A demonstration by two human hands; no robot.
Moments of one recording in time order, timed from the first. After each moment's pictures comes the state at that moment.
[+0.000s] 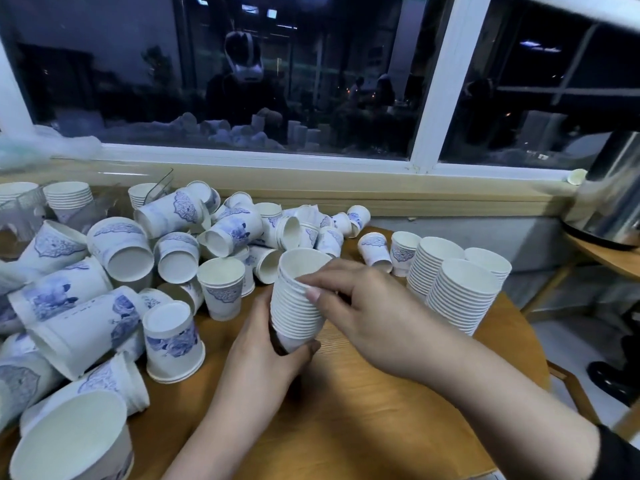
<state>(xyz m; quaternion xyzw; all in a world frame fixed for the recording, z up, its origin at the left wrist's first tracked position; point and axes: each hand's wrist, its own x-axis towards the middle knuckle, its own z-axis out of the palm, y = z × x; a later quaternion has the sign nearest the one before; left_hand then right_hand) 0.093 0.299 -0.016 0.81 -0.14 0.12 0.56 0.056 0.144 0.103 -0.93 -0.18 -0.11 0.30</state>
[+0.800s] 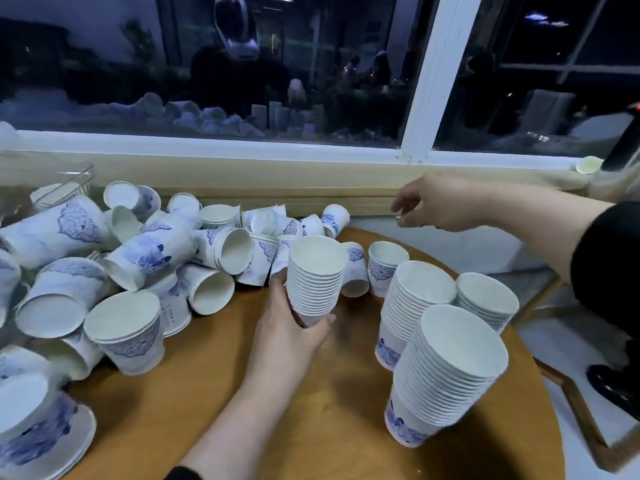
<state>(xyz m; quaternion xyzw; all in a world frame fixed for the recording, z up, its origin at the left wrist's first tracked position) 0.197 0.167 -0.024 0.80 -0.10 0.09 0.58 0.240 -0.068 0.169 -1.00 -0.01 0.01 0.01</state>
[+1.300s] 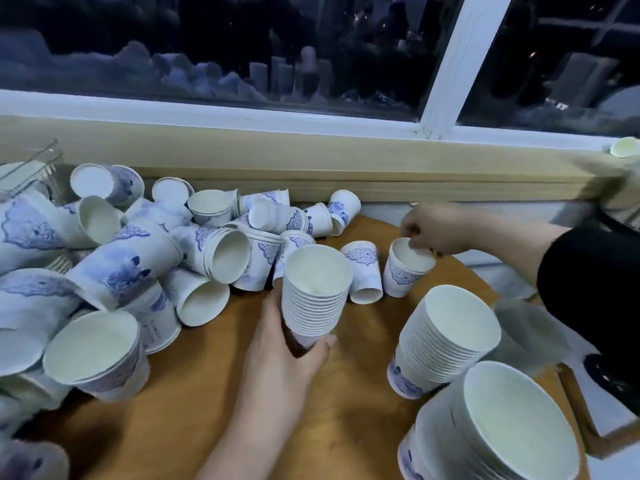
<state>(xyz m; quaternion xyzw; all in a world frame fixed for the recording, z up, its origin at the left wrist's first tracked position) 0.203 0.176 -0.032 0.79 -0.07 0.05 0.60 0.320 -0.092 0.105 -0.99 0.01 0.14 -0.04</state>
